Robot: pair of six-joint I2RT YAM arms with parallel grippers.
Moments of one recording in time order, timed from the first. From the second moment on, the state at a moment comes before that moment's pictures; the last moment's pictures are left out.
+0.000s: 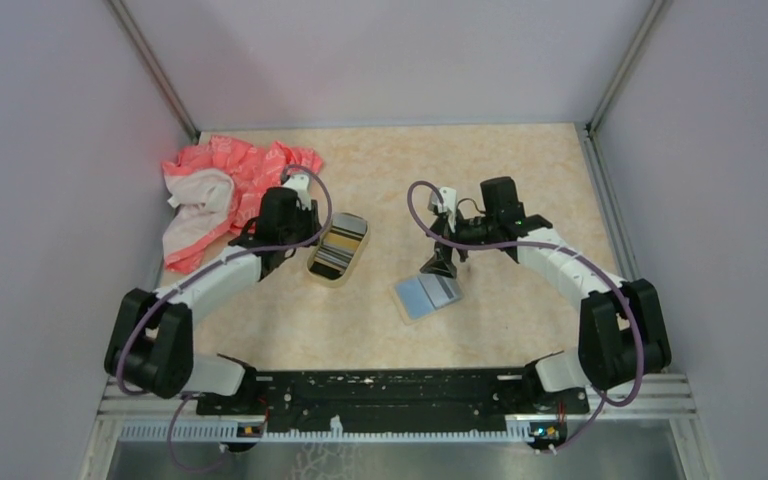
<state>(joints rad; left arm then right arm) -0.38 1.35 0.76 0.01 -0.13 -0.22 0.33 1.40 0.90 -0.30 -0.94 -0.62</state>
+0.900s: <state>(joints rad) -0.29 1.74 1.03 -0.11 0.21 -0.01 0.33 1.40 0.90 -0.30 -0.97 -0.62</state>
